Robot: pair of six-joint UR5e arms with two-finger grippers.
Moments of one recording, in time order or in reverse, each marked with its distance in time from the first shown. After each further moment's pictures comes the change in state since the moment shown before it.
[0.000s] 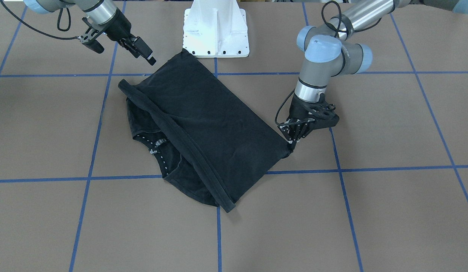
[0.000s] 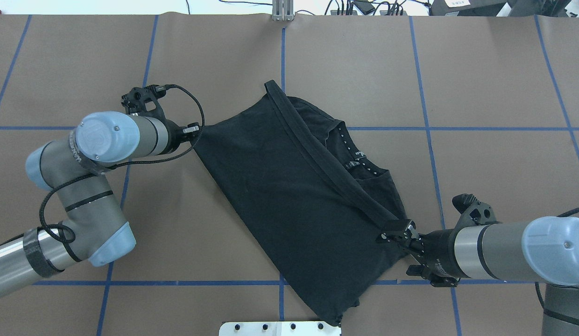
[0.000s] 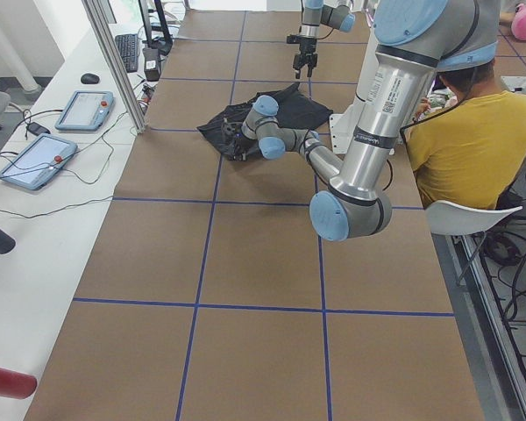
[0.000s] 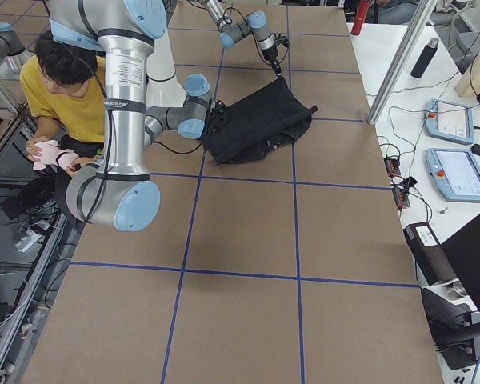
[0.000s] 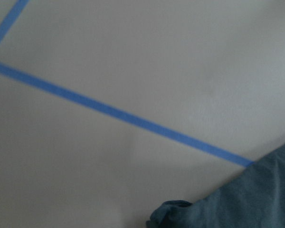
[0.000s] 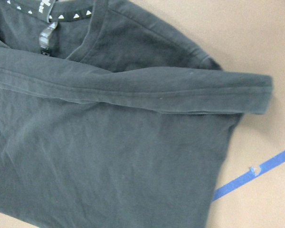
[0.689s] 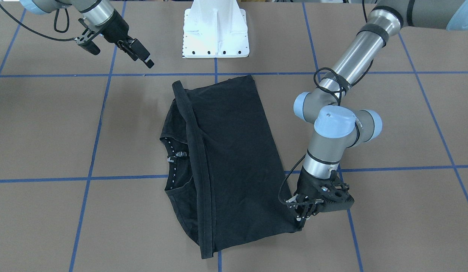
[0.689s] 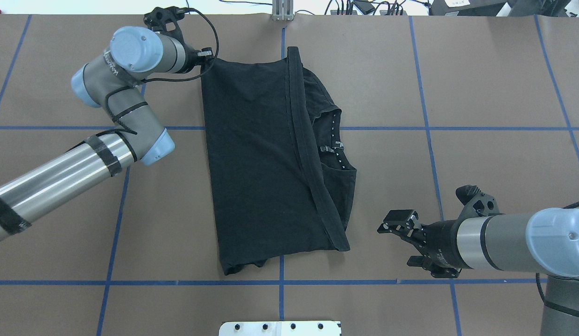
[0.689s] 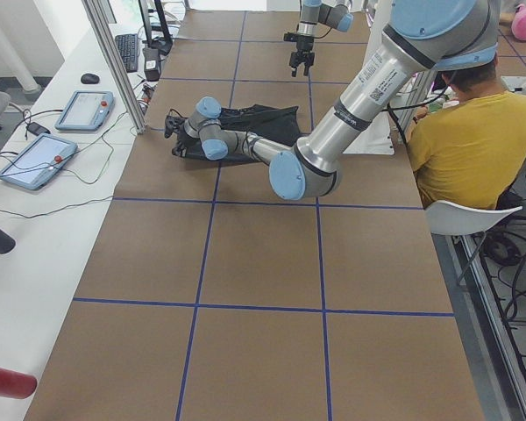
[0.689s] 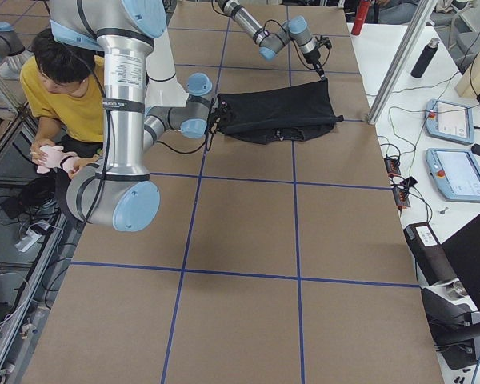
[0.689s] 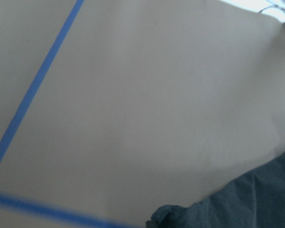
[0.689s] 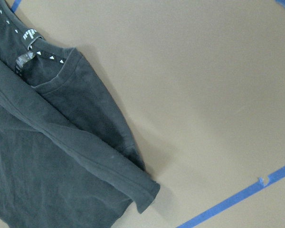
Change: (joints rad) left arm -0.186 -0.401 0.691 -0.366 -0.048 0.223; right arm 0.032 0.009 -0.004 0.000 -0.002 0.000
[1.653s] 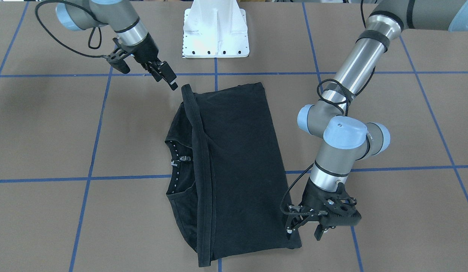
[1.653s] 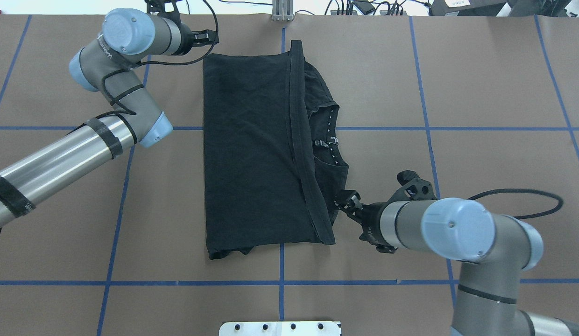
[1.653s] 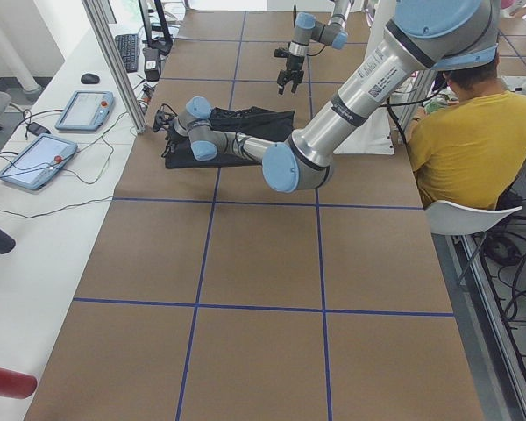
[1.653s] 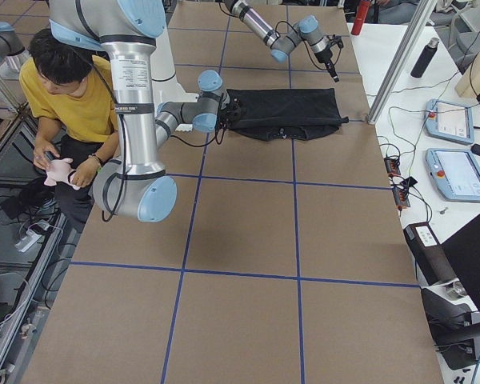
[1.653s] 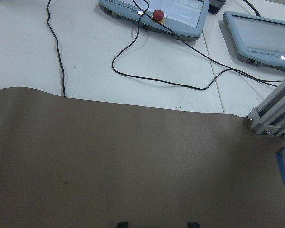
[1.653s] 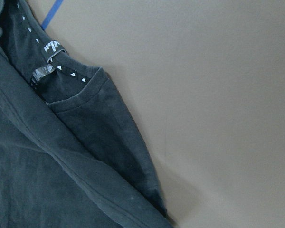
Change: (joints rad) left arm -0.030 0.011 0.001 -0.092 -0.021 0.089; right arm -0.036 0.310 -0.194 -0.200 -0.173 0.012
